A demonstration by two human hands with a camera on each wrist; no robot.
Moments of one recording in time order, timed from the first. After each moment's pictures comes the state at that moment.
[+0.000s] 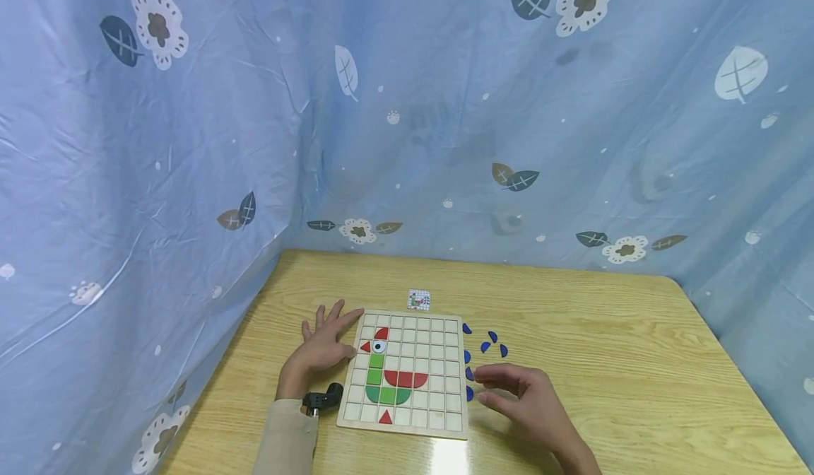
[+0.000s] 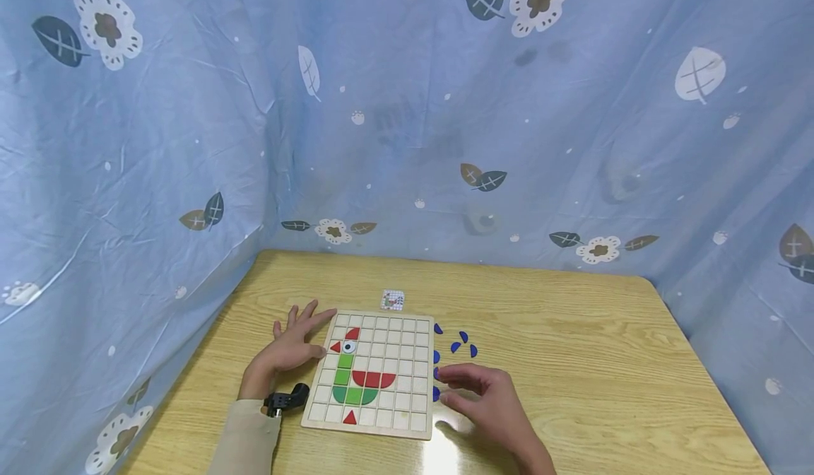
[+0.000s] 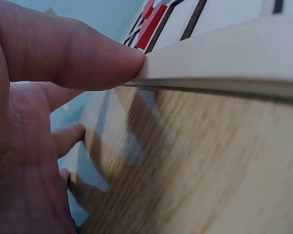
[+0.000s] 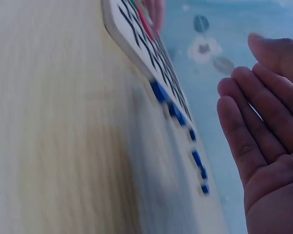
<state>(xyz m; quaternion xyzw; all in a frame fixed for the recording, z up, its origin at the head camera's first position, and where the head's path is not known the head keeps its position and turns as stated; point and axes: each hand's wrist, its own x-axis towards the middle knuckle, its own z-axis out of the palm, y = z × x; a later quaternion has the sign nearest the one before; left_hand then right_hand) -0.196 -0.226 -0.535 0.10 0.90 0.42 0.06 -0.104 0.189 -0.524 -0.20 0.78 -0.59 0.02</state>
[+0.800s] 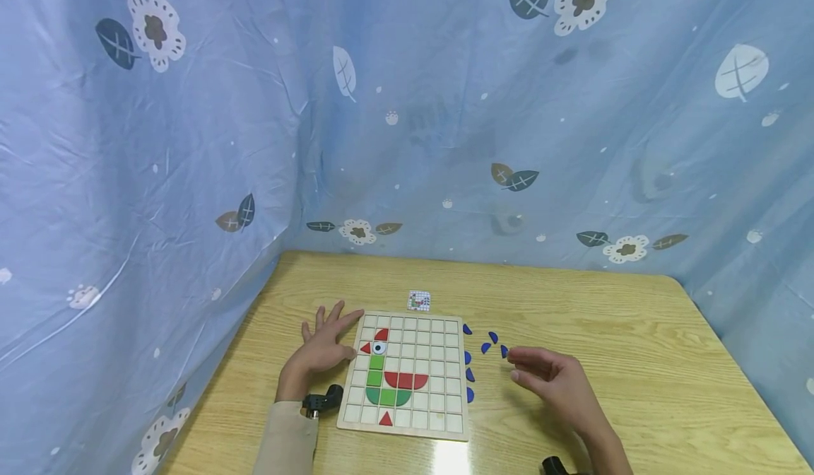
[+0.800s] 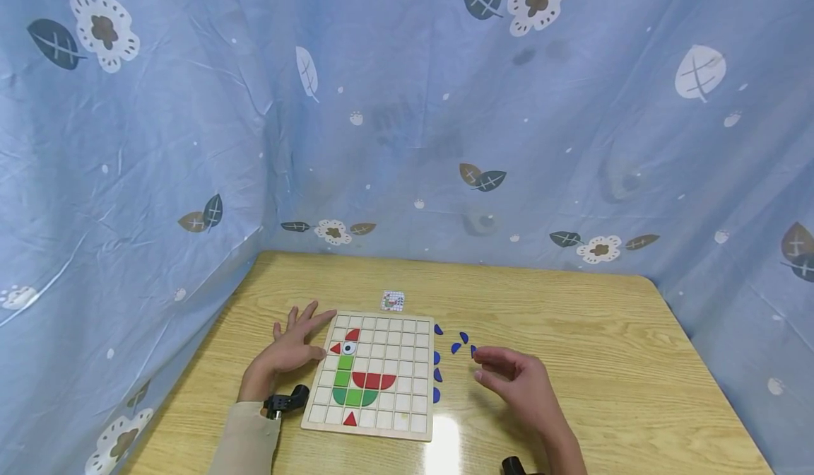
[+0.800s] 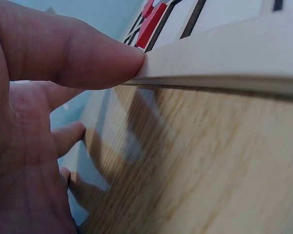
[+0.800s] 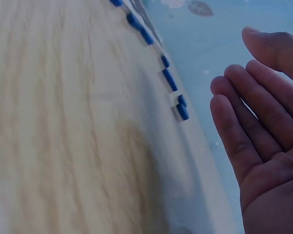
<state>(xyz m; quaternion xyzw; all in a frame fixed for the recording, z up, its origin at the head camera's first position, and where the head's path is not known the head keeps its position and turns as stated) -0.197 -0.225 -0.530 0.09 0.91 0.40 0.08 -0.125 0.238 -0.526 -0.10 0.80 -0.59 0.01</state>
